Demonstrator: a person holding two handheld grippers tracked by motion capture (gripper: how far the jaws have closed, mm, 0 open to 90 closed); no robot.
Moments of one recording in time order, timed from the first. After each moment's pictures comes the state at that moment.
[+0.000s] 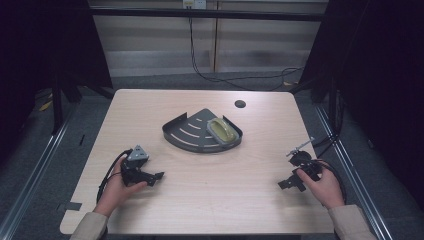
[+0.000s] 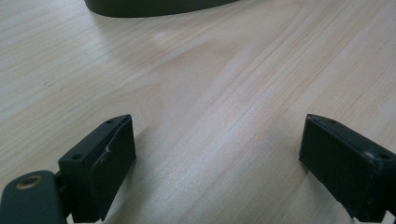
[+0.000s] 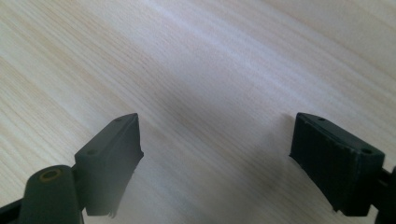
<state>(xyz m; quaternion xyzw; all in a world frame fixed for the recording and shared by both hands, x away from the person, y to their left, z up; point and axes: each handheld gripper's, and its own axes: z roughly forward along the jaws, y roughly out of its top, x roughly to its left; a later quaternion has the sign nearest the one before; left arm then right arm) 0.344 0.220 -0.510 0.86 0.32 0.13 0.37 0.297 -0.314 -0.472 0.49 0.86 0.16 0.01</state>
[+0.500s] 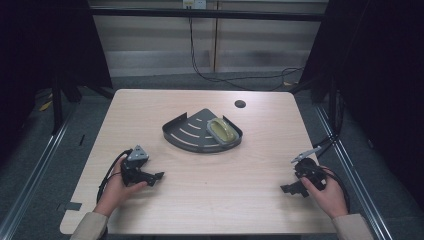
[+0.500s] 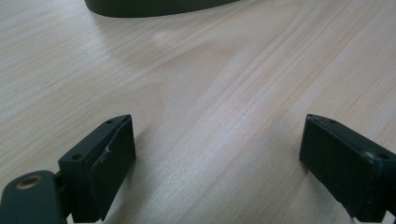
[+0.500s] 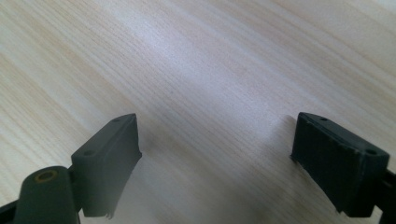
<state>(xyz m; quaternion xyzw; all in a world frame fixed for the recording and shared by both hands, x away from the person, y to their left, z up) 0.344 0.220 -0.510 0.86 0.32 0.13 0.37 0.275 -0.324 -0.482 0.47 0.86 0.19 0.06</state>
